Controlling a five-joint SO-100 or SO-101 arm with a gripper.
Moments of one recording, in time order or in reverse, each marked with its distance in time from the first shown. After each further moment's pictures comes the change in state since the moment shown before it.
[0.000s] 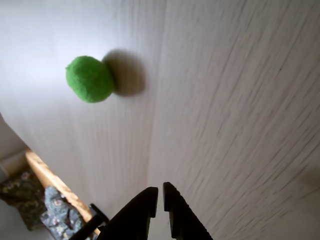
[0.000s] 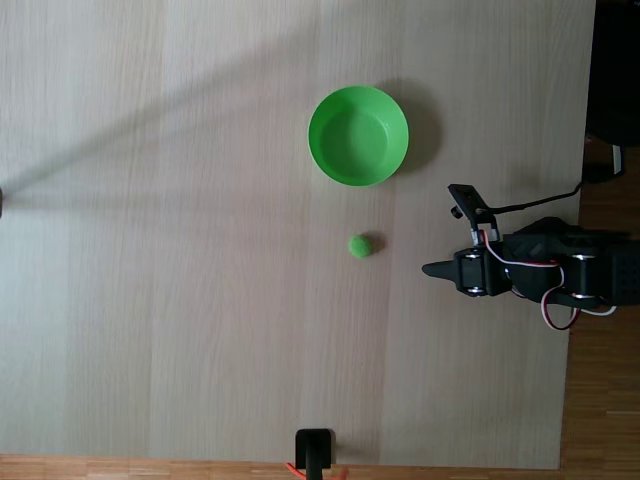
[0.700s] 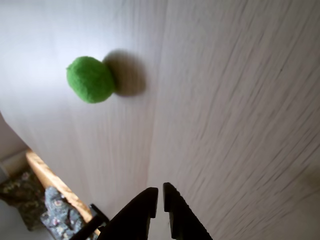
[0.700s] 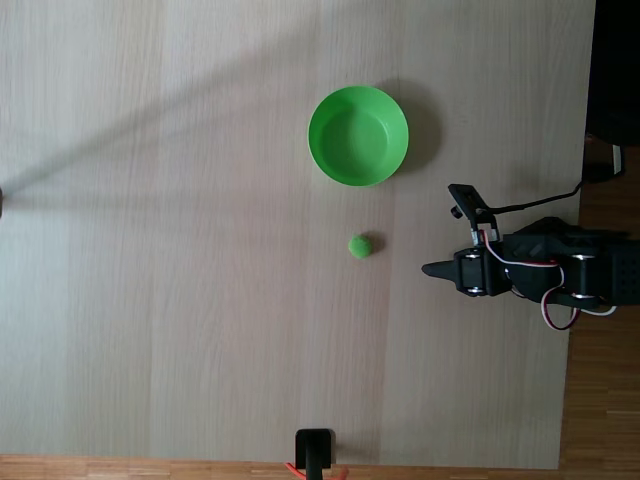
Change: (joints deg) arm 0.0 0.0 0.0 -0.2 0.0
